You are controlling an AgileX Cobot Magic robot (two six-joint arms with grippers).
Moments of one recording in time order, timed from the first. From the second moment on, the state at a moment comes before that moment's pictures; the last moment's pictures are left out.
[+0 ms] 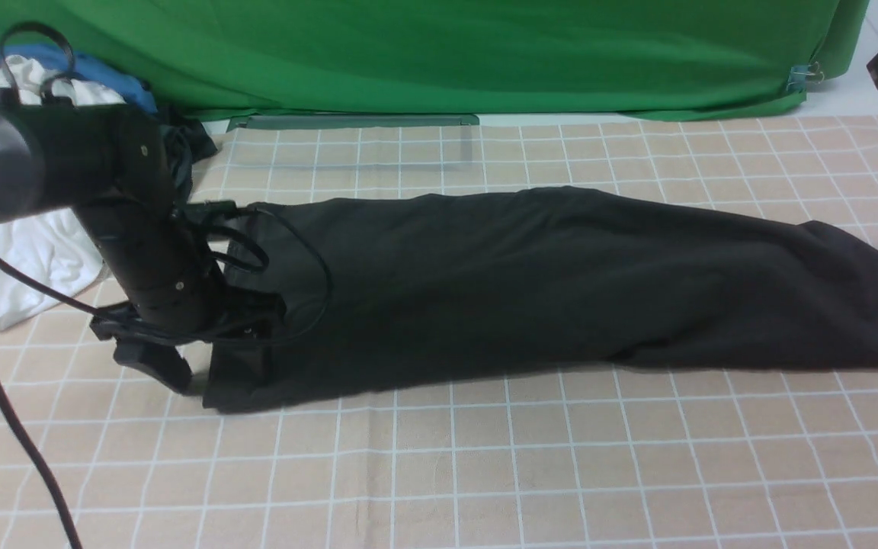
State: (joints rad) right arm -0.11 1.83 -1.78 0.13 1.22 -0.21; left arm -0.13 1.93 -1.23 -0.18 0.99 0.01
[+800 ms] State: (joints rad) right arm -0.20 1.68 -1.30 0.10 1.09 -0.18; left arm -0.14 1.74 -1.25 -0.01 1.06 0.08
